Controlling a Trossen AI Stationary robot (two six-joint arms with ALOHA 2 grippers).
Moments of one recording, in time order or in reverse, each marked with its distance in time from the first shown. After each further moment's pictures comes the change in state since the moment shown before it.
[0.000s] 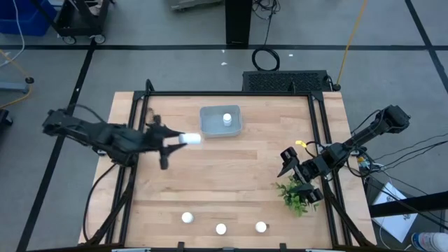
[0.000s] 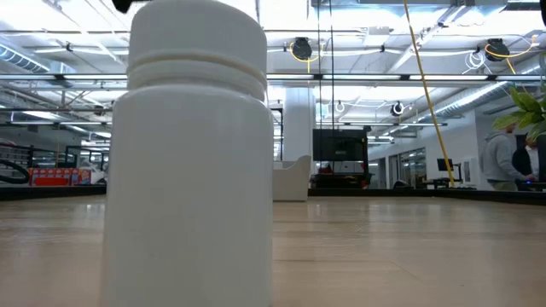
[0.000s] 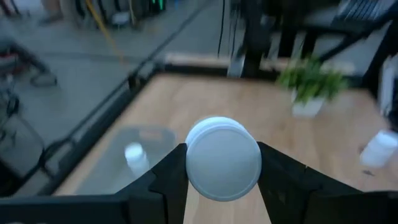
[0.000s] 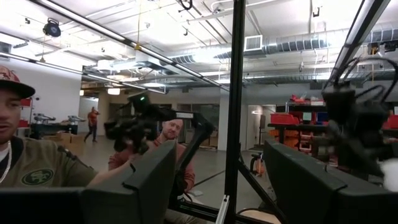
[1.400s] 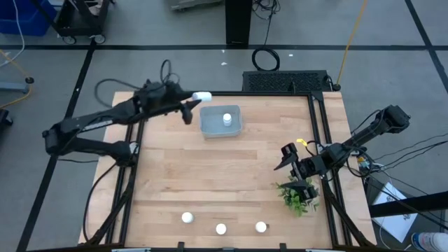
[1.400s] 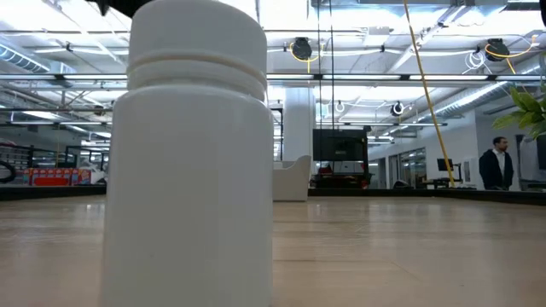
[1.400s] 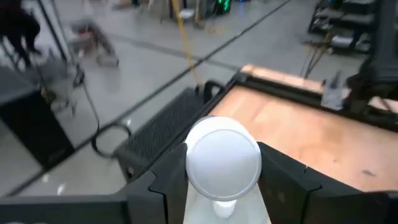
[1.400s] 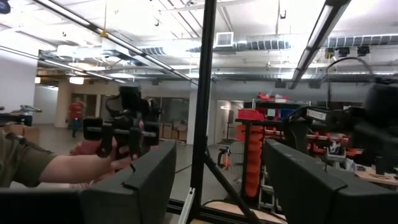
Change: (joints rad) left arm 0.732 0.255 0.050 0.239 0.448 0.090; right arm 0.000 0.000 0.000 -0.016 0.131 -0.077
